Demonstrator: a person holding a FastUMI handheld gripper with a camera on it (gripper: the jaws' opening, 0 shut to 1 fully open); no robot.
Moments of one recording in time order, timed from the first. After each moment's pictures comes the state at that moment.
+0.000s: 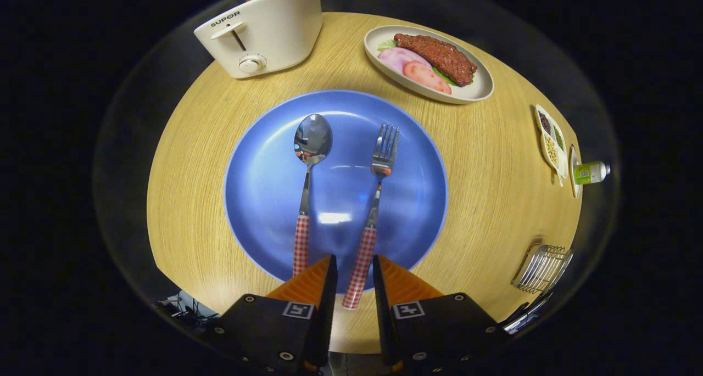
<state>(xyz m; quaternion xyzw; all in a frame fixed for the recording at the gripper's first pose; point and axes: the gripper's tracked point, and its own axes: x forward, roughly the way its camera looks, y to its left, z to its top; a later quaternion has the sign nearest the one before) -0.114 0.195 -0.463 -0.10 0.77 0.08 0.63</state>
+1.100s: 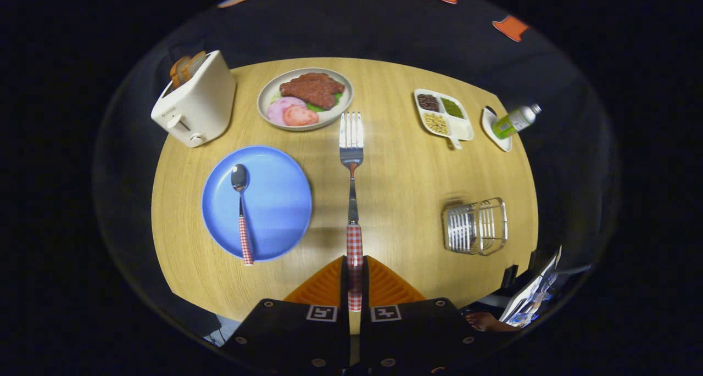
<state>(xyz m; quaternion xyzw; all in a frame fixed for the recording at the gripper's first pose) -0.098 0.063 -0.336 -0.05 0.71 -0.10 0.69</state>
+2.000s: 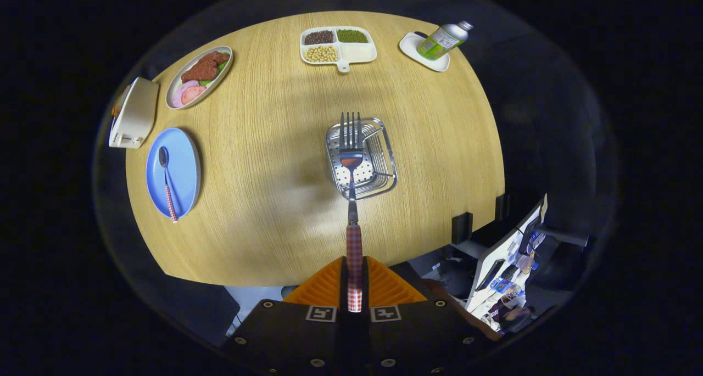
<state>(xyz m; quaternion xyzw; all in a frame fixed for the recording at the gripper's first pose) -0.181 -0.095 -0.294 -0.02 0.83 -0.16 0.53</state>
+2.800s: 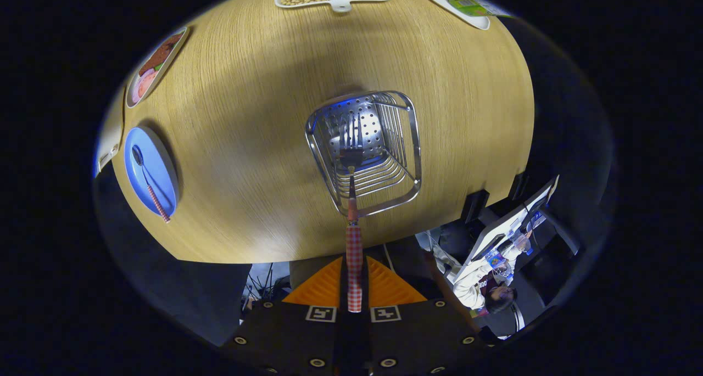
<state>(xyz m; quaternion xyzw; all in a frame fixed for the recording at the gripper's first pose) -0.173 -0.104 -0.337 0.03 0.93 -0.14 0.34</state>
